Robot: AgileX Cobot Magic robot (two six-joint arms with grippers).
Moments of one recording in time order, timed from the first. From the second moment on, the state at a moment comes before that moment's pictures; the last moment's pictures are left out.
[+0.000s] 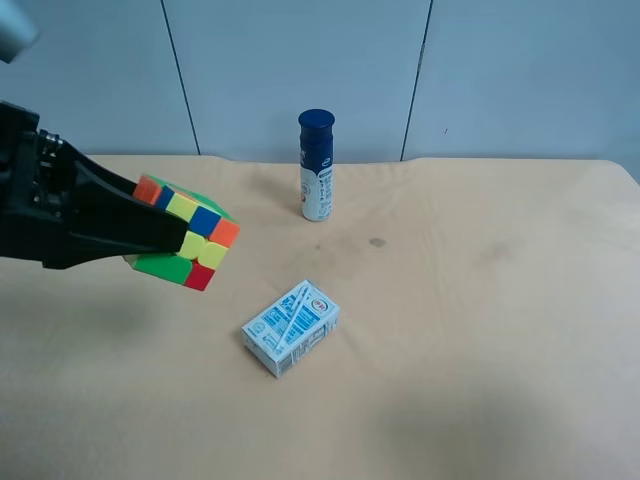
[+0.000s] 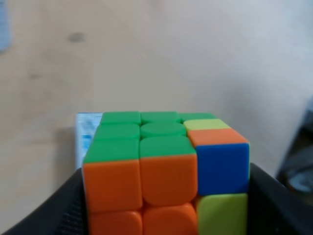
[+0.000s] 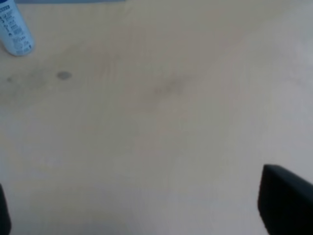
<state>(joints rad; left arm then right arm) -0.35 1.01 -0.70 -0.92 0.73 0.98 0.09 0.00 -0.50 0.06 1.07 -0.05</state>
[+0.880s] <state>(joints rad) -0.74 1.11 -0.70 -1.25 0.41 1.36 0.09 0.00 -0.50 0.06 1.07 -0.05</state>
